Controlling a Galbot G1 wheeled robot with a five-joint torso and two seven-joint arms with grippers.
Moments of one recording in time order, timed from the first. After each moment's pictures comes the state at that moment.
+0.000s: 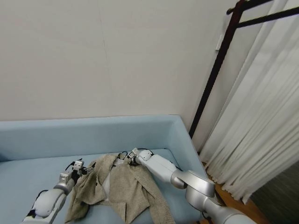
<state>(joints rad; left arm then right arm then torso) 1.35 -0.95 -0.69 -1.79 -0.35 0.25 0.14 -0.16 1.57 -0.69 0.63 0.65 -0.51 -0.26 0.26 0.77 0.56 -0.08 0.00</state>
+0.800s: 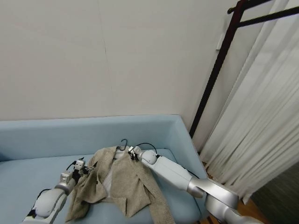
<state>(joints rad) 1.37 -0.94 -0.69 -1.83 -0.35 0.24 0.14 -0.28 1.29 -0.56 1.24 0.35 -0.44 -0.03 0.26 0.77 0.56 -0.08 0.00</state>
